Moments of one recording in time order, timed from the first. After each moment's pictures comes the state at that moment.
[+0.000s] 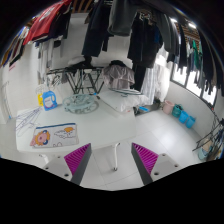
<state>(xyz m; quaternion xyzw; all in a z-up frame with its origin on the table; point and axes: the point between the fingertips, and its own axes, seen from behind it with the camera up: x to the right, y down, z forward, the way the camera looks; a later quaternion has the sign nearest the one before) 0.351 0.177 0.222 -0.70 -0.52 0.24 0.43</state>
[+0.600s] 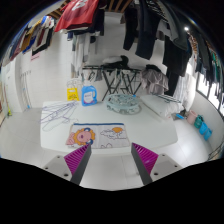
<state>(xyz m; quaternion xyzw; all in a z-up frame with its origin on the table) 0.283 -0.068 0.193 -0.63 -0.61 0.31 0.38</state>
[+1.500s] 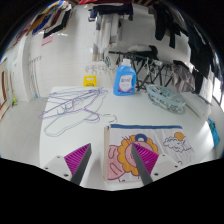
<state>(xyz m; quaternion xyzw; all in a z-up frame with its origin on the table) 0.074 -0.274 0.021 -0.59 -0.66 0.31 0.34</state>
